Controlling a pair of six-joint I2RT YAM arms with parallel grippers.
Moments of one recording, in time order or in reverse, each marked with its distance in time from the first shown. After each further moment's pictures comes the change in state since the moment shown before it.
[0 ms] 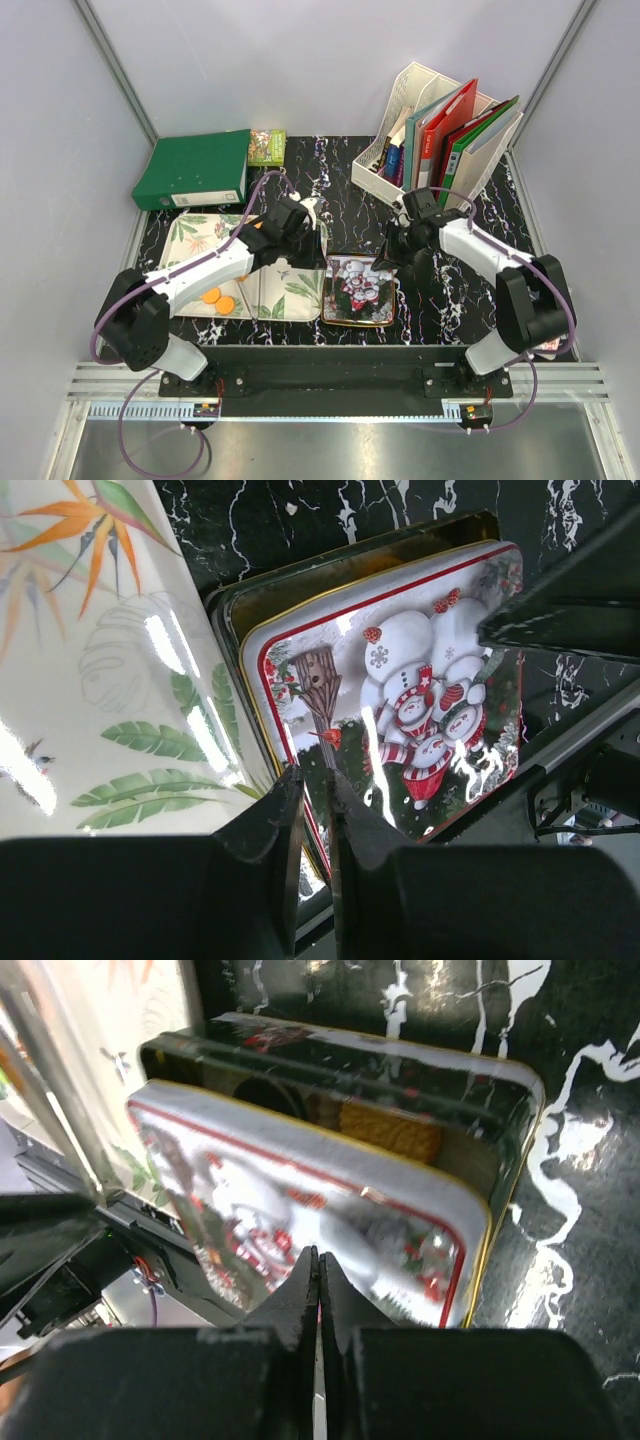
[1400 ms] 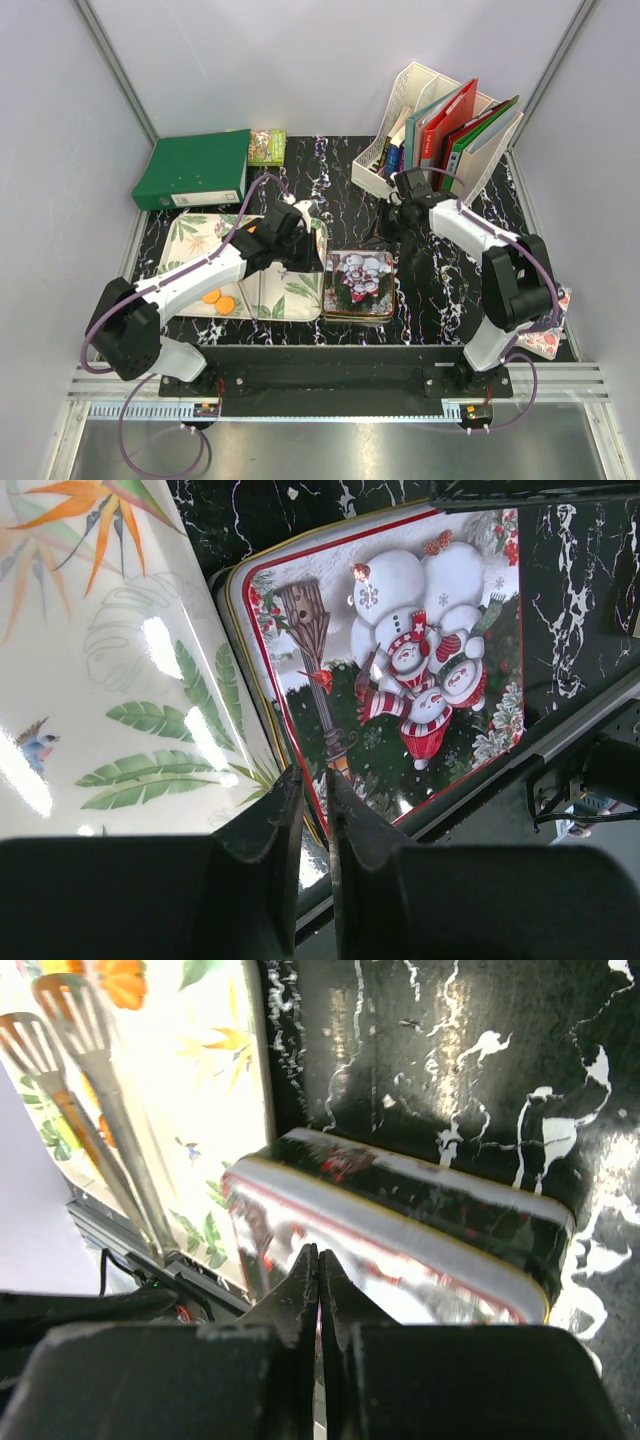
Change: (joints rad) left arm 0.000 -0.060 -0.050 0.004 0.006 0.000; right arm 0.002 0.186 0.195 0.069 0.016 0.063
